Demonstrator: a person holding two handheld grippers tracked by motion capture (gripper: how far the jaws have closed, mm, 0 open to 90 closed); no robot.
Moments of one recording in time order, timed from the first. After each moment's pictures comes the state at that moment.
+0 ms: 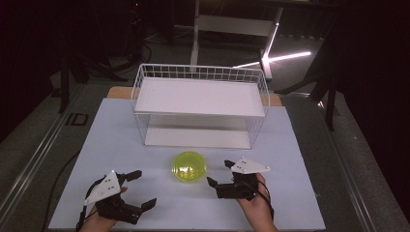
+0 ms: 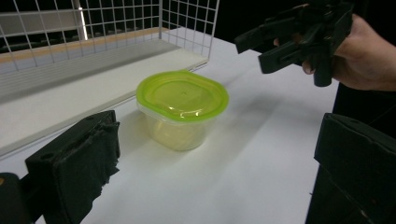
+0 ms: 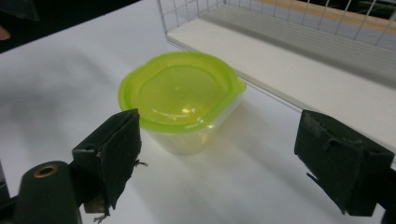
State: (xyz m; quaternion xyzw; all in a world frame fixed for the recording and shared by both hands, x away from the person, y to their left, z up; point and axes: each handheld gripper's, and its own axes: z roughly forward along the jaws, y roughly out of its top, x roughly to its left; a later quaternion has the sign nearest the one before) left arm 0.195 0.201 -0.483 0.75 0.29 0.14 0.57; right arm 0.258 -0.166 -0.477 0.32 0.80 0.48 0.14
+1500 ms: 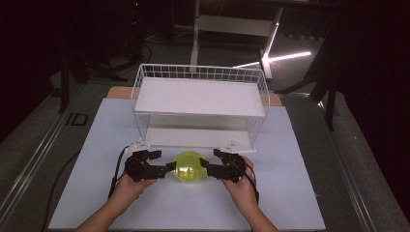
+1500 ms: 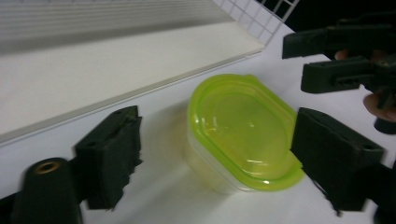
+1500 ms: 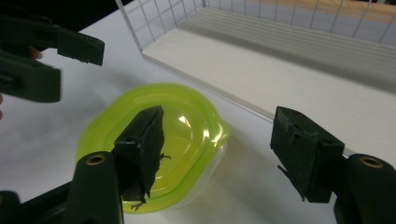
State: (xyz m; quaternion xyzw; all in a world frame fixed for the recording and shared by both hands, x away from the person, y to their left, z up) left arm 0.289 0.158 -0.487 0.74 0.45 0.06 0.49; right arm 0.304 -0.135 -0.480 0.38 0.79 0.47 0.13
